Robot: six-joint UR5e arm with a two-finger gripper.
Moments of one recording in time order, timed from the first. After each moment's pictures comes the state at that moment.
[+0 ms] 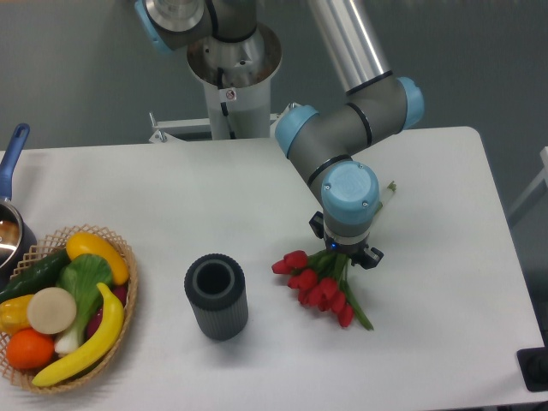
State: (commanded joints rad) arm 2.53 -2.04 -1.65 -1.06 1.72 1.19
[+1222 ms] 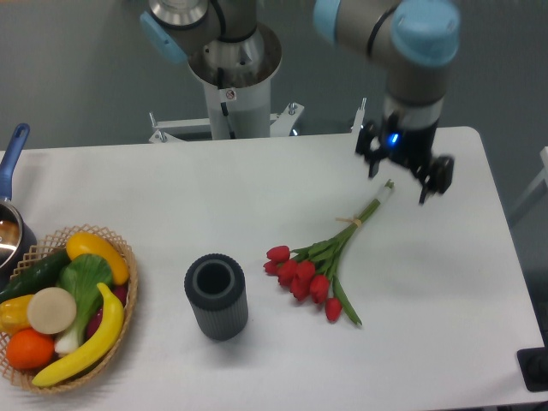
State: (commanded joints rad) arm 2.86 -1.61 -1.66 -1.27 1.46 1.63
